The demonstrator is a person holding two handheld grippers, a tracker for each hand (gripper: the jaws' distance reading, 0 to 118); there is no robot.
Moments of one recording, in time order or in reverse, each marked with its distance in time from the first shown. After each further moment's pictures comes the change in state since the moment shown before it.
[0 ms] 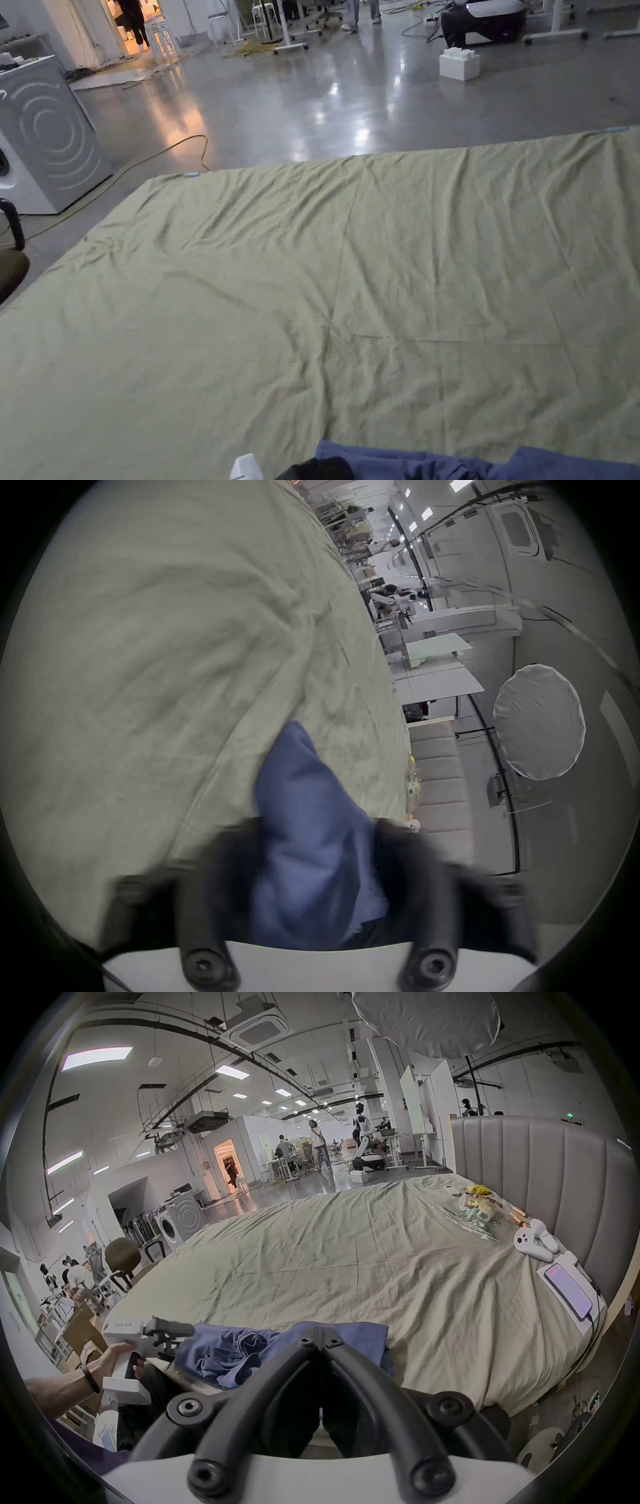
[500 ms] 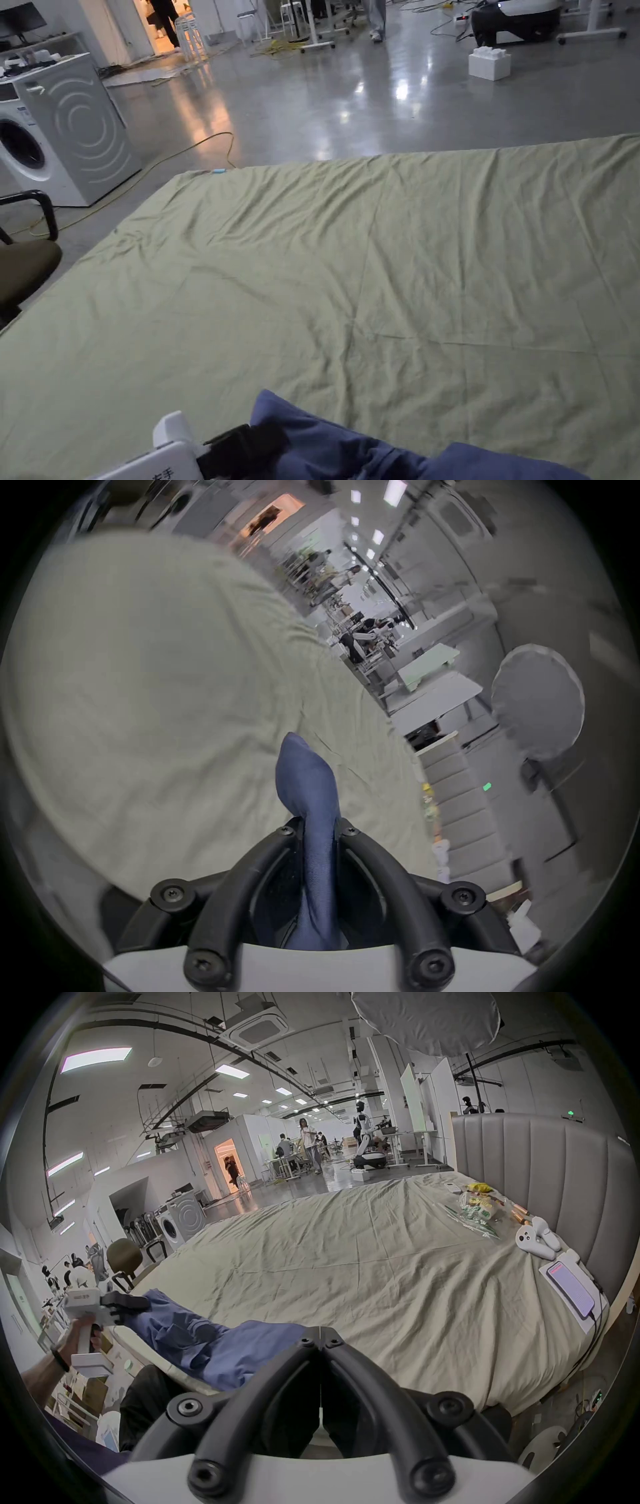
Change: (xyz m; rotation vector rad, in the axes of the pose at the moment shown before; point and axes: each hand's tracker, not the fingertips) left arm 0.080 0.032 0.128 0.255 0.152 -0.298; right arm -0.001 0.003 -0.005 -0.006 0.009 -0.007
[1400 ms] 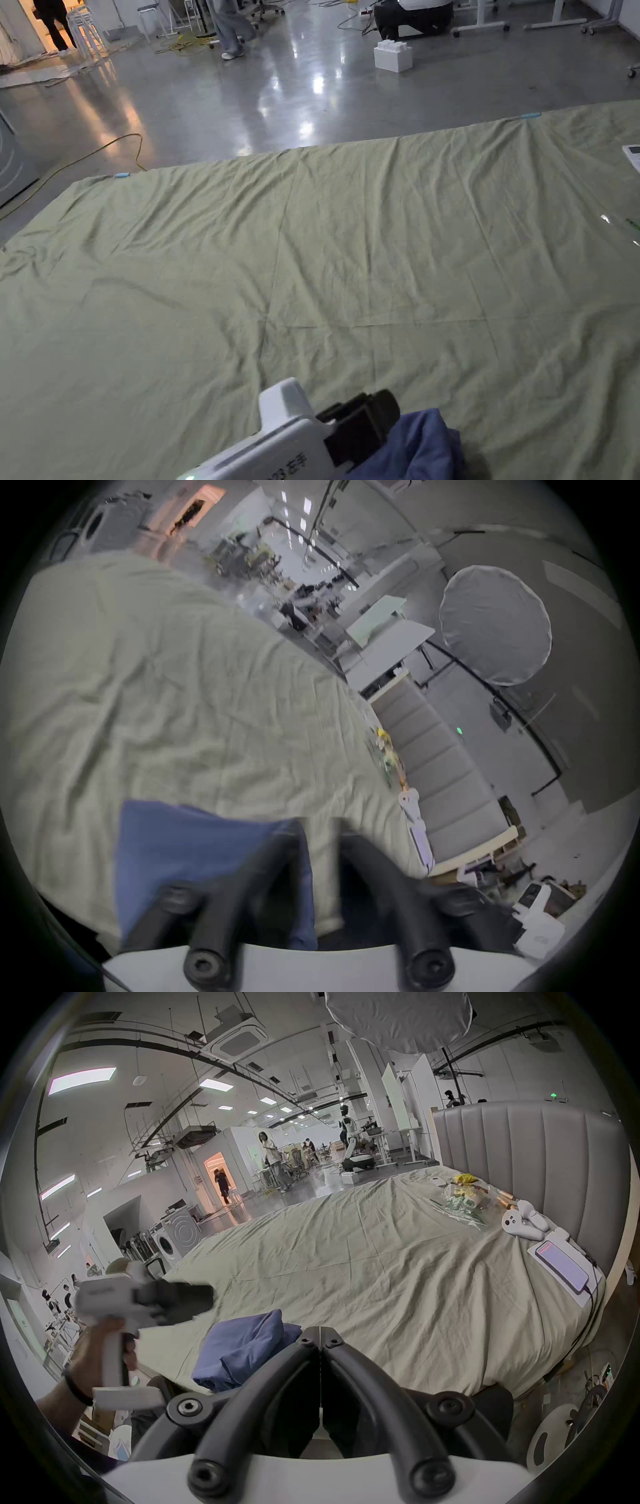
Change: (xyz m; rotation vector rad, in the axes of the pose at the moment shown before) left arm 0.176 -0.118 -0.119 -0.162 -0.213 -0.171; right arm 0.009 -0.015 0.025 0.029 -0.020 -0.085
